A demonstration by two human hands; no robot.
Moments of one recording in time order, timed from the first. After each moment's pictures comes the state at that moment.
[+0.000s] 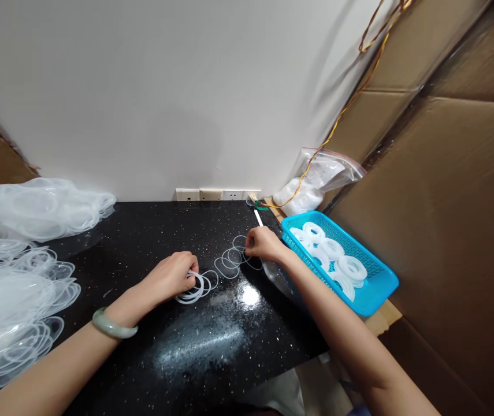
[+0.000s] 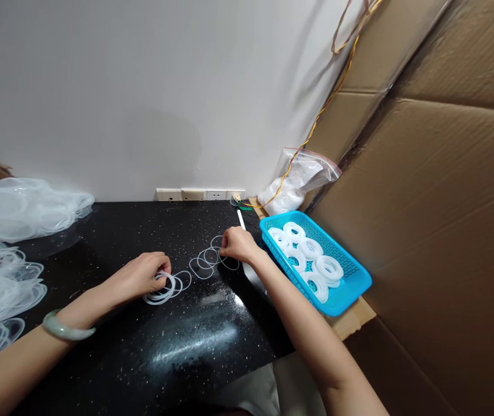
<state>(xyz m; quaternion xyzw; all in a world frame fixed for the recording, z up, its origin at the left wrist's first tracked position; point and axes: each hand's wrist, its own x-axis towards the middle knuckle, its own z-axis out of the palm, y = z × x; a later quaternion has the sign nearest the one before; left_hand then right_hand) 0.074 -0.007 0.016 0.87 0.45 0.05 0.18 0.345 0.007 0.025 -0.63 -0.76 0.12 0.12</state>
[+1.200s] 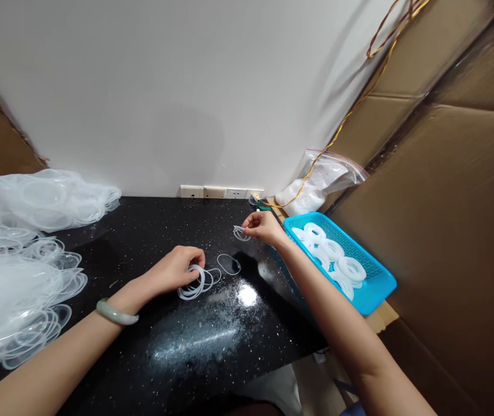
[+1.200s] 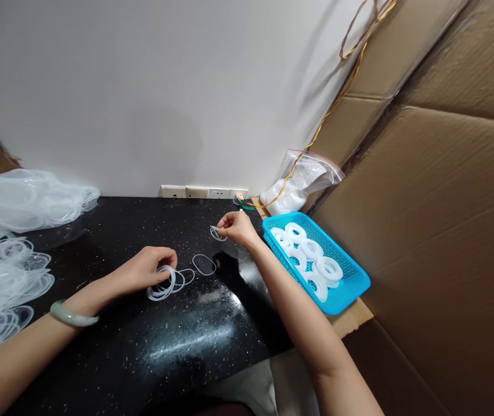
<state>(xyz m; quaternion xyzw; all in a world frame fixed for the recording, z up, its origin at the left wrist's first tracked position) 0.066 -0.005 0.012 0.87 0.38 0.15 0.29 0.336 0.024 0.041 -0.56 -0.64 0.38 0.36</state>
